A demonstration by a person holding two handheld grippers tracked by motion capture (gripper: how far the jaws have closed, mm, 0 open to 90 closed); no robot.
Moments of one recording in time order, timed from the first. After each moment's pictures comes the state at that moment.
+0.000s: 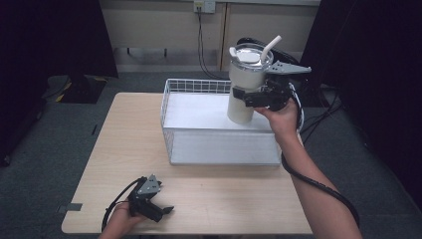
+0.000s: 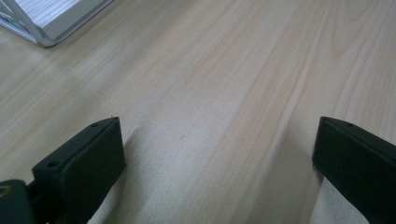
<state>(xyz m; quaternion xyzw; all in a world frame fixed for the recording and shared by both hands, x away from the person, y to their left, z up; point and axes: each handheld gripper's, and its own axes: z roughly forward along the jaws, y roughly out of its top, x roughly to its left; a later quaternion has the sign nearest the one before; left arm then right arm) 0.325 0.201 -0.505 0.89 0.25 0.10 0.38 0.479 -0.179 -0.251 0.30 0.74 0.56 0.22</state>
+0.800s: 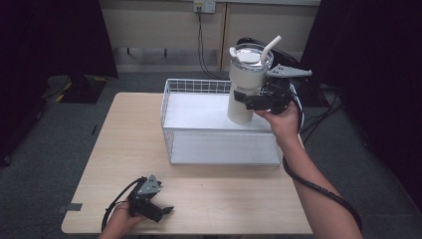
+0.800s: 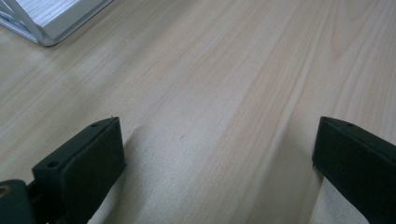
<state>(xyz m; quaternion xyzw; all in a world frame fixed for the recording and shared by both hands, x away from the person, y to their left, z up) 0.324 0.202 -0.505 0.89 0.25 0.10 0.38 0.474 -0.182 -0.256 0.32 0.74 0.55 0.22</state>
